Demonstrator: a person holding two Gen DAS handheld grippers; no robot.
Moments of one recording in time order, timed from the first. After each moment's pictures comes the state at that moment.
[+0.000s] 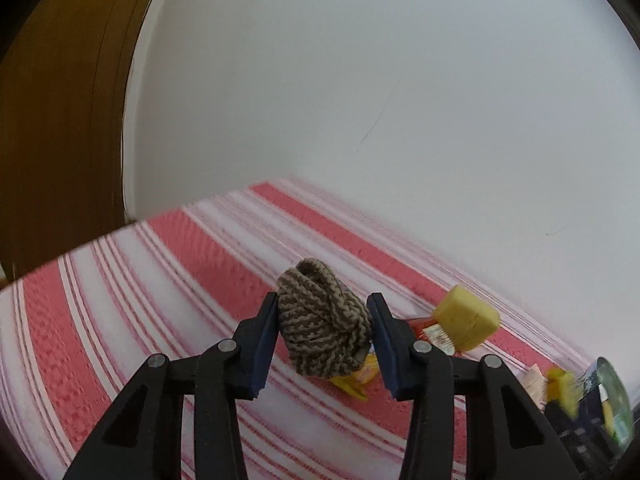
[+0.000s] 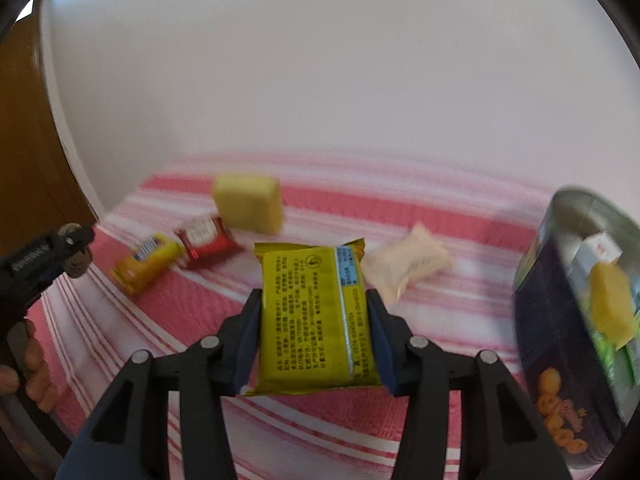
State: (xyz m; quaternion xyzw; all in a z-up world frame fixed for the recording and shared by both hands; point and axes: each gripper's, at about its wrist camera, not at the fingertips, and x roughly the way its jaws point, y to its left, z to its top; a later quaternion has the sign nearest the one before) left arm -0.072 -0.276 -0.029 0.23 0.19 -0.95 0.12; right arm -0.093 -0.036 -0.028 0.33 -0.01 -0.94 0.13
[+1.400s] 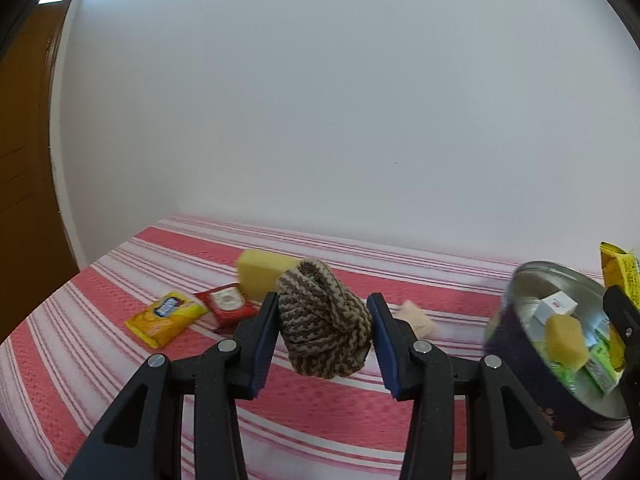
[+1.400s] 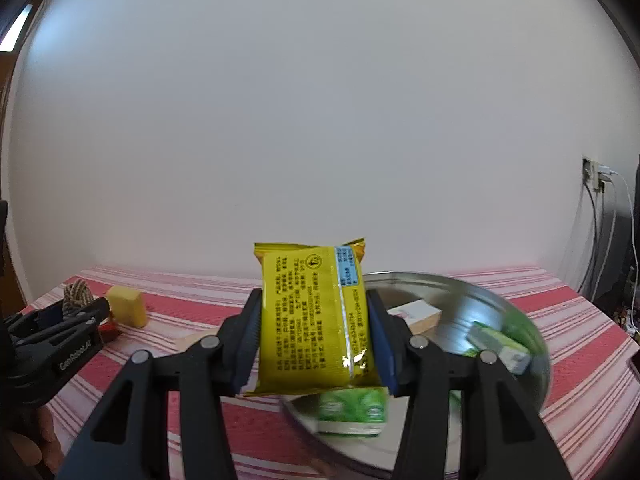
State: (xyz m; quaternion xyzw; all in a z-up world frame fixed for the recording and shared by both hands) left arm -0.053 -0.080 -0.002 0.22 0.03 -0.98 0.02; right arm -0.021 0.103 0.007 0.14 -0.01 -0.99 -0.05
